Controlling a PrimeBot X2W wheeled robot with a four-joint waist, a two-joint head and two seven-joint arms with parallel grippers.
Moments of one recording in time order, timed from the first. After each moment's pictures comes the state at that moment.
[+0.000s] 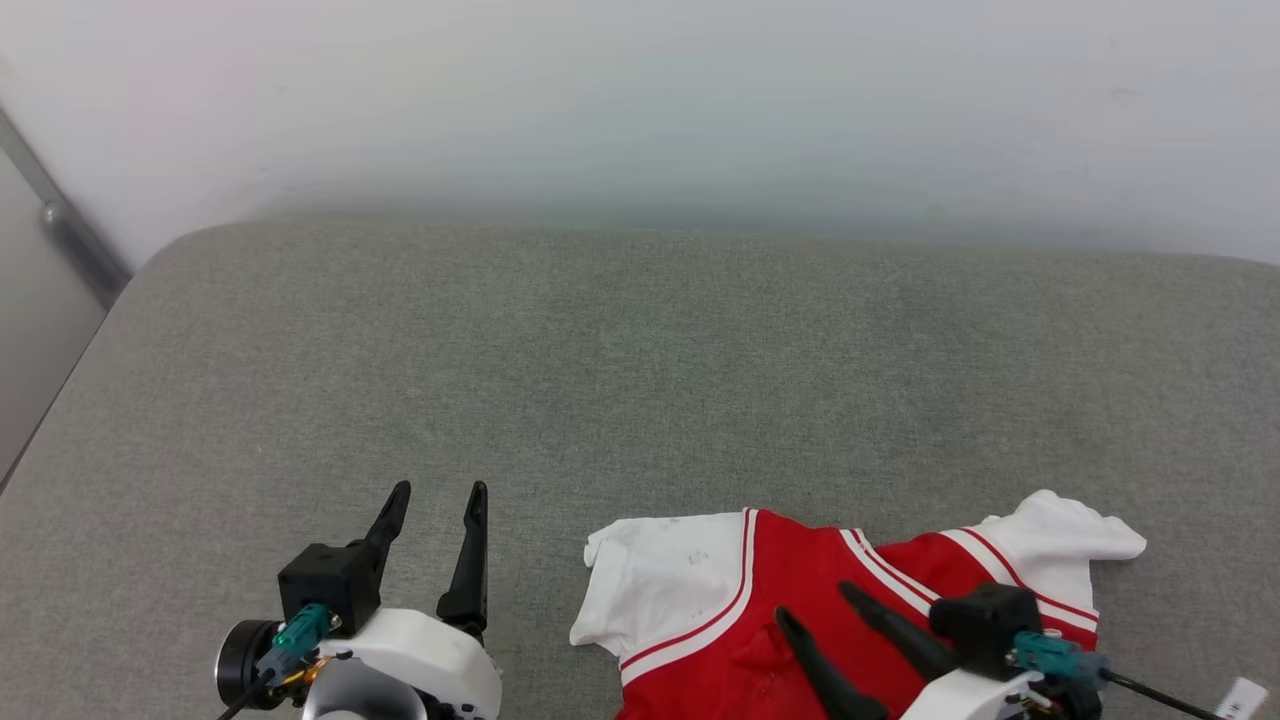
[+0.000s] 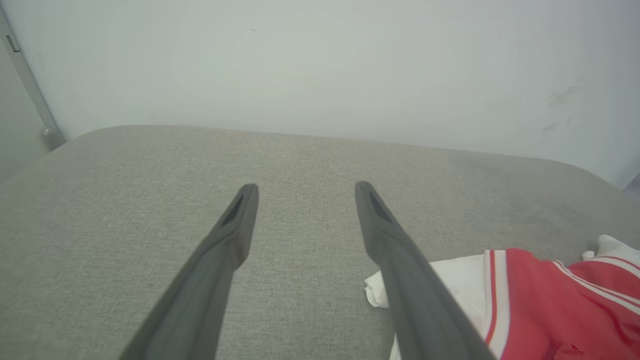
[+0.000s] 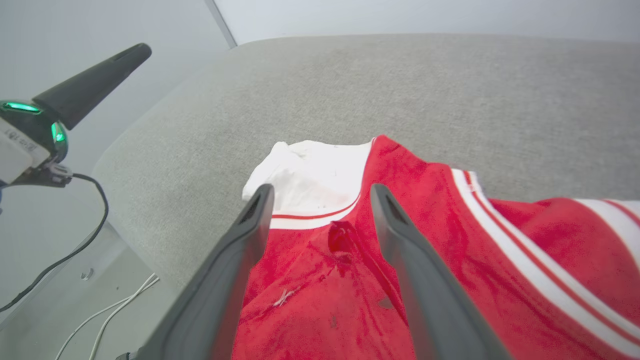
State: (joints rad) left arm -0.12 0.40 -0.54 0.06 -0.63 0.31 -0.20; right arm 0.11 -0.11 0.36 -0.10 0.34 0.13 0.29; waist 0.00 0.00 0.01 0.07
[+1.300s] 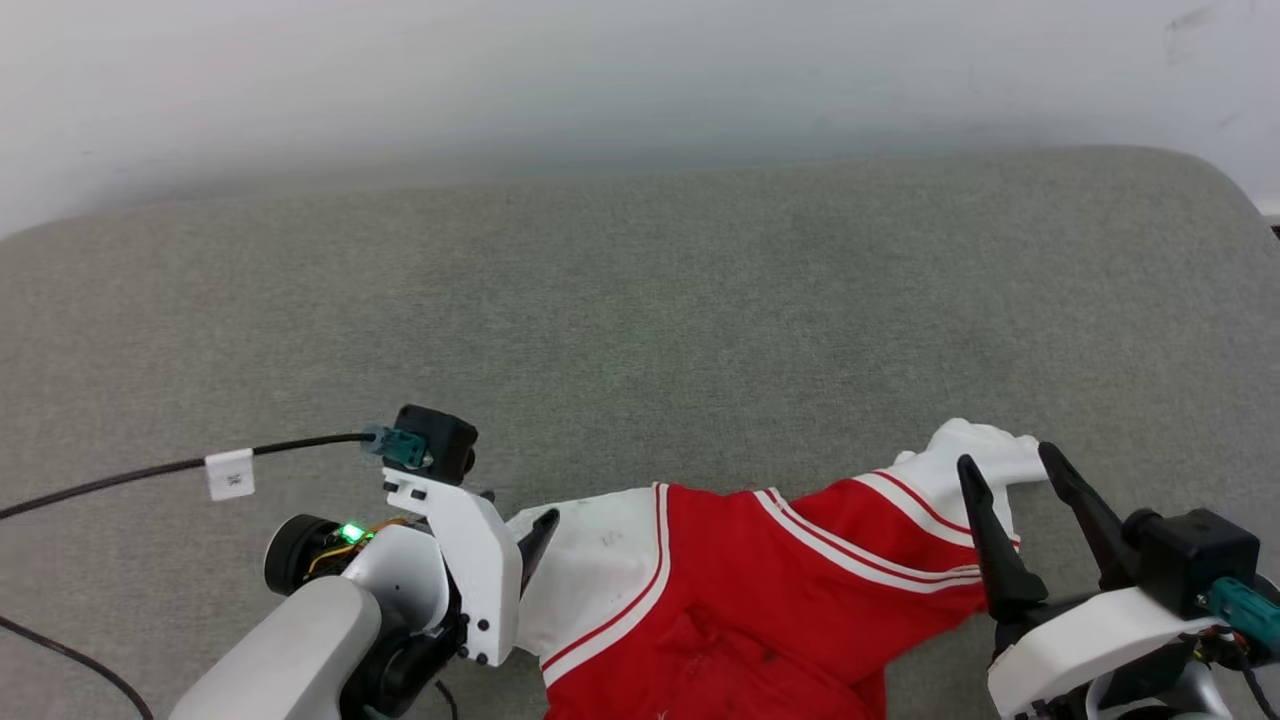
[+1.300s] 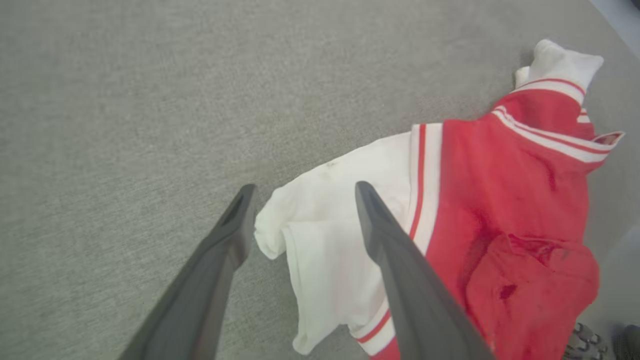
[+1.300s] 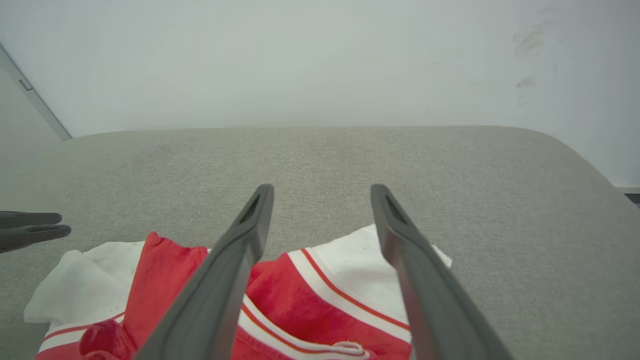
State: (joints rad) left arm -0.40 0.49 -0.68 0.12 -0.78 0.13 0.41; right arm 0.06 -0.06 0.03 -0.17 0.15 0.13 0.10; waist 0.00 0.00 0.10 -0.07
